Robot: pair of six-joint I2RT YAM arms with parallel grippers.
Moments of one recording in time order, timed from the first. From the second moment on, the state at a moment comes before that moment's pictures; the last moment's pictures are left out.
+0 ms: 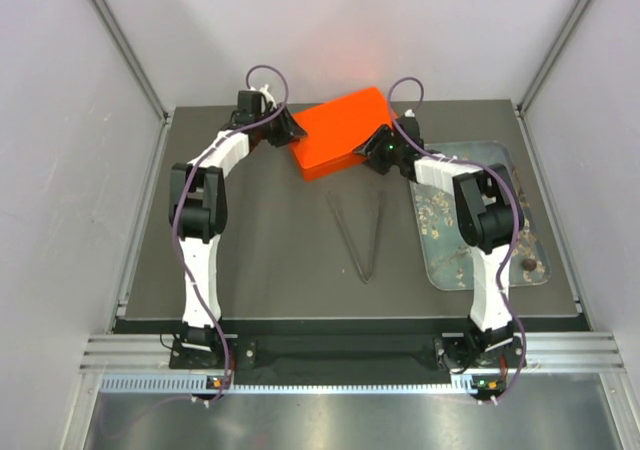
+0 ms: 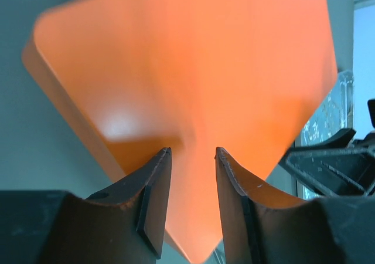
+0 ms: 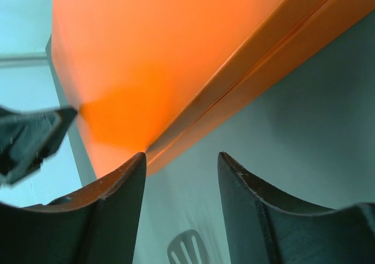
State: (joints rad) left arm -0.16 2.28 1.83 -0.17 0.48 -0.57; right arm 0.34 2.13 1.45 0.10 -0.19 1.01
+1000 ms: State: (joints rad) left arm -0.10 2.50 2.09 -0.02 0.58 -0.60; right arm 0.15 2.47 1.85 0.31 -0.58 0.93
